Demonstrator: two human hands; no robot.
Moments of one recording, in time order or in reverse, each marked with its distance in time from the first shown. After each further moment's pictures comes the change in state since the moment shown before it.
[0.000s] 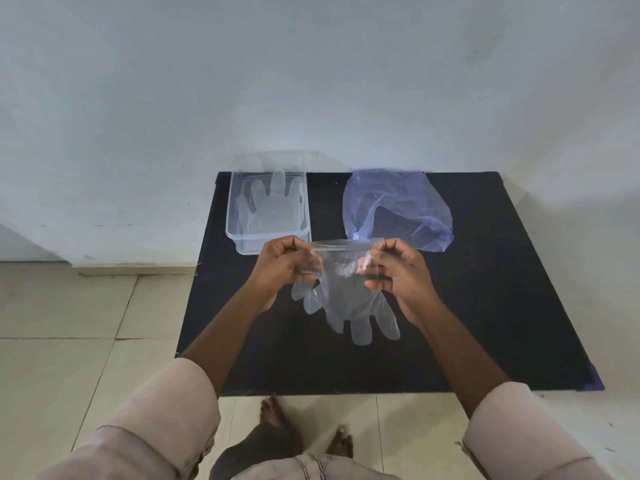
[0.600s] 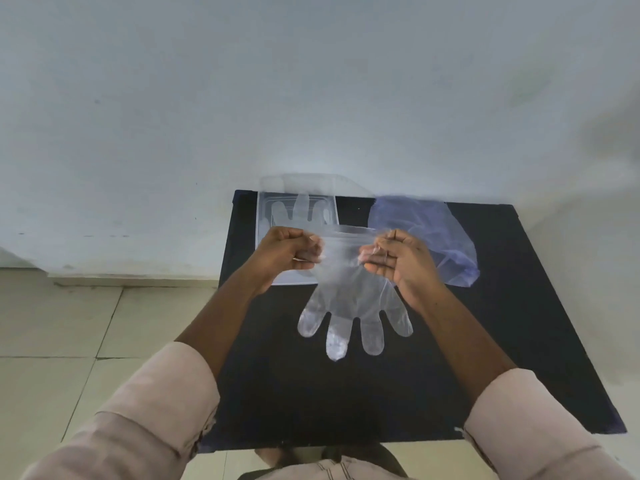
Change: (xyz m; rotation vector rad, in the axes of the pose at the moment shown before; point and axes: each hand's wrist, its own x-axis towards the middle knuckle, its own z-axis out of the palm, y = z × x) left_hand 0.079 0.043 -0.102 0.019 -0.122 -0.048; right_hand 0.072 -0.053 0.100 0.014 0.059 0.083
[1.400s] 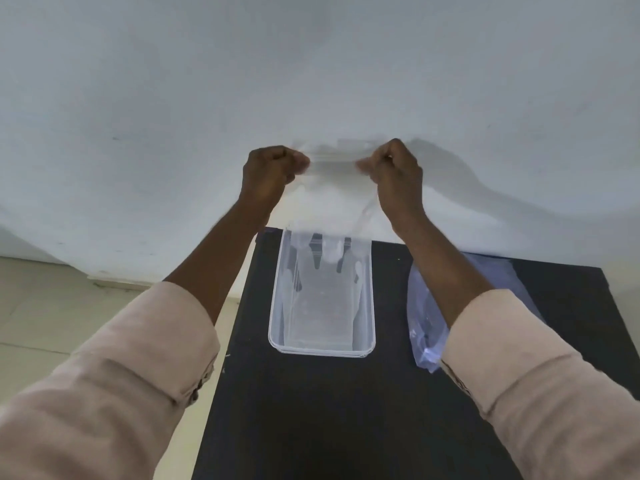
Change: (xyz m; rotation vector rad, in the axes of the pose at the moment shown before) left_hand 0.155 0.130 -0.086 0.057 0.481 0.270; right_hand 0.216 -0.113 0.108 -0.323 0.046 -0.565
